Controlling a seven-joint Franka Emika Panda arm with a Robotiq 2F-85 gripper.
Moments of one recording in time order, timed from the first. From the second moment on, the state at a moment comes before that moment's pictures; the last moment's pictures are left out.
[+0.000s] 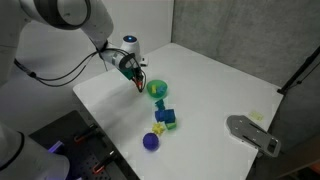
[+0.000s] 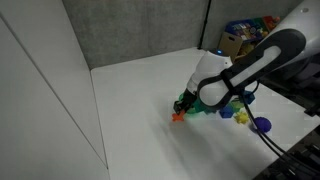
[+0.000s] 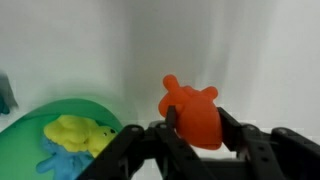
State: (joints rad) arm 0.18 0.71 0.18 -1.97 0.11 2.87 0.25
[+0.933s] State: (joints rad) arm 0.19 0.58 -0.03 -1.95 0.10 2.79 0.25
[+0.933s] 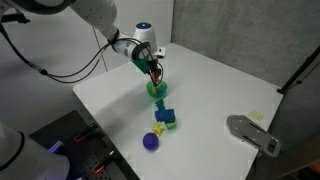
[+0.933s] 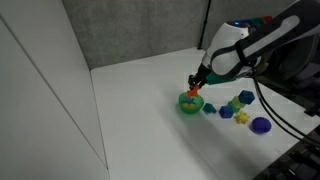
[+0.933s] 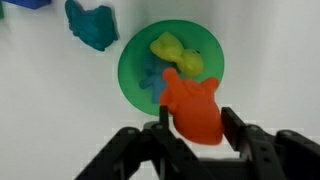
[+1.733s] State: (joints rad) arm 0.14 0.51 0.03 -1.95 0.09 2.50 0.24
